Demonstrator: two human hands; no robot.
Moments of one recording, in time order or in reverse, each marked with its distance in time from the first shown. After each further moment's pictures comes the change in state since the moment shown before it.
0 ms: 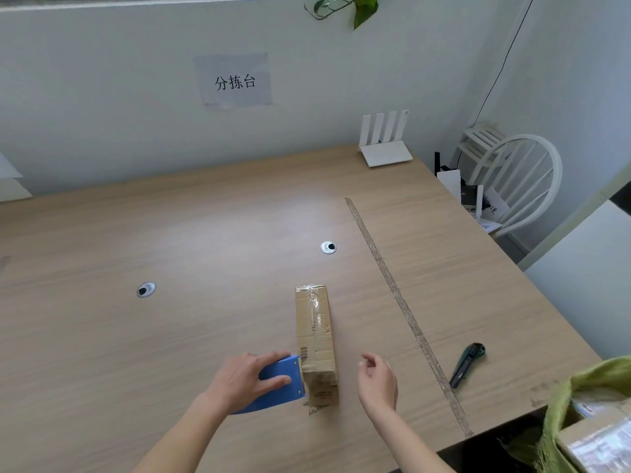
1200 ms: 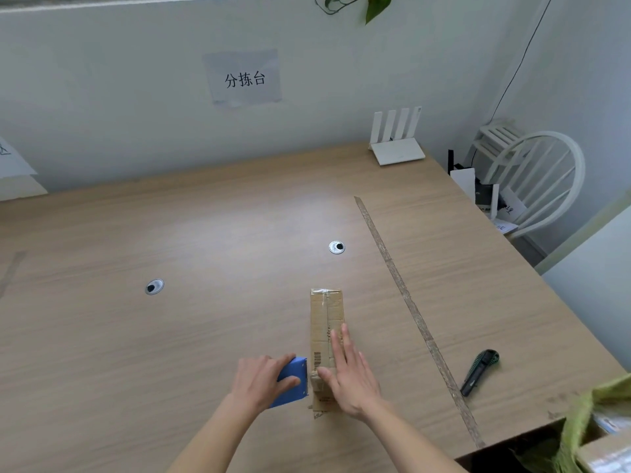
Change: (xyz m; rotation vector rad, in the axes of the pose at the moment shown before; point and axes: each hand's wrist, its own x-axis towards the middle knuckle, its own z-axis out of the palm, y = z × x) left_hand 0.021 0.013 0.026 0.337 0.006 -0.098; right_hand 0.010 -0.021 0.022 -0.610 -0.485 -0.551
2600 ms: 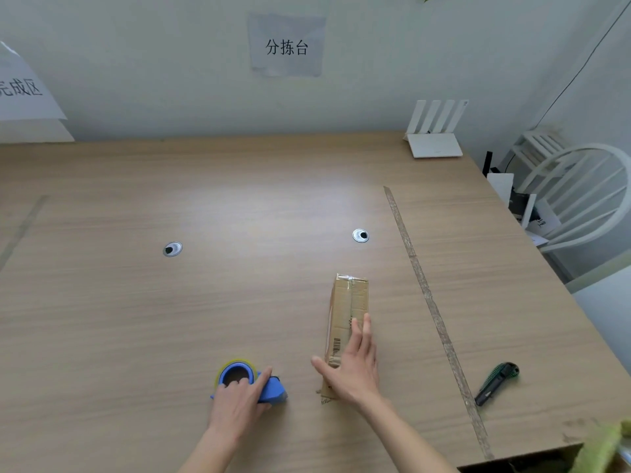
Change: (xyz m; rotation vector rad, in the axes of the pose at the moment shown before) left_hand -0.057 -0.029 0.101 -0.172 -0.120 -0.270; right_hand 0.007 -0.036 0.017 0.116 0.195 0.128
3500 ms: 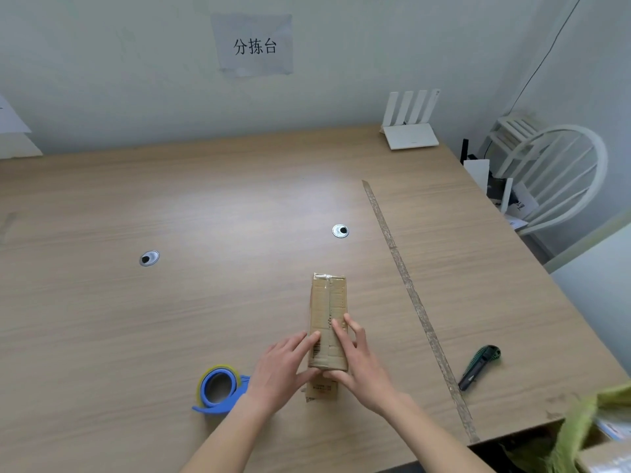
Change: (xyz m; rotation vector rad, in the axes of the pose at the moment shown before) left_hand 0.036 0.094 -0.043 -0.231 0.287 0.388; right_hand 0.003 0.069 -0.030 -0.080 -0.084 -0.331
